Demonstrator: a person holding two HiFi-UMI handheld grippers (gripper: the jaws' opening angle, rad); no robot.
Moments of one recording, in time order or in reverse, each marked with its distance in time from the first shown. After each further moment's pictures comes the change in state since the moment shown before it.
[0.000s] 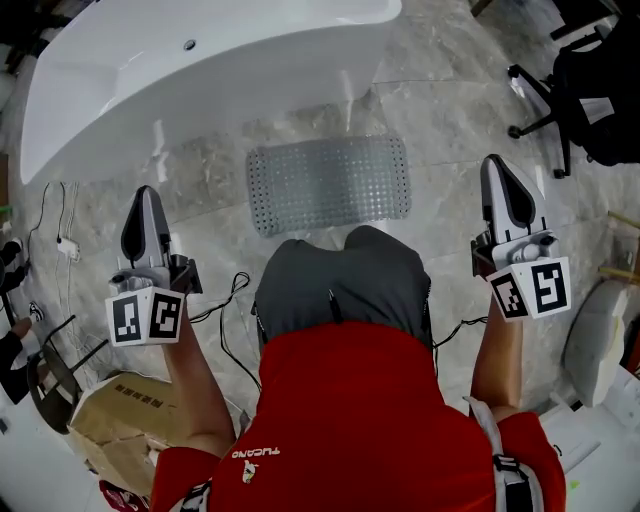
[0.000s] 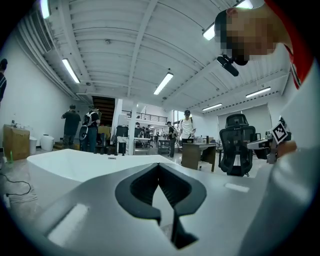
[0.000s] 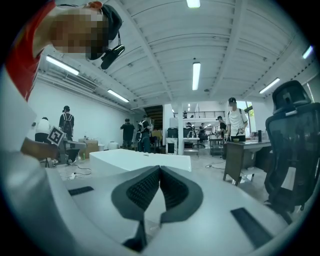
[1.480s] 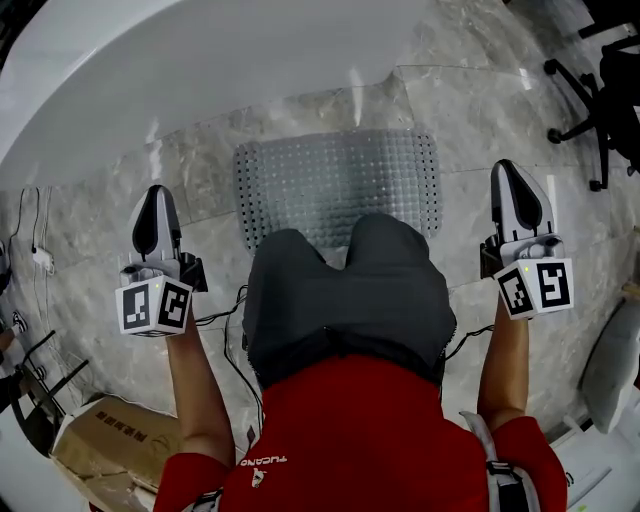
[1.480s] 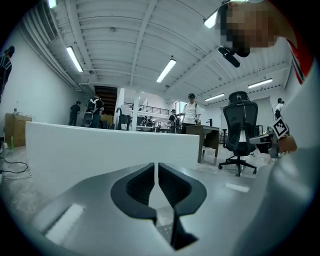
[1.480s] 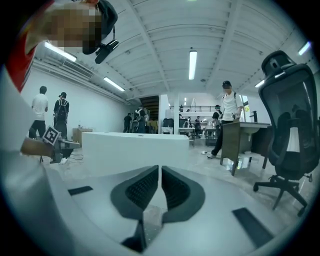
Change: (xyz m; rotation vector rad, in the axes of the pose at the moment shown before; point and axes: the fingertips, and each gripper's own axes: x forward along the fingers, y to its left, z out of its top) left arm 0.065 0.045 -0.273 -0.003 0.062 0.004; right arm 0.073 -0.014 -0.259 0.002 0.060 -0.056
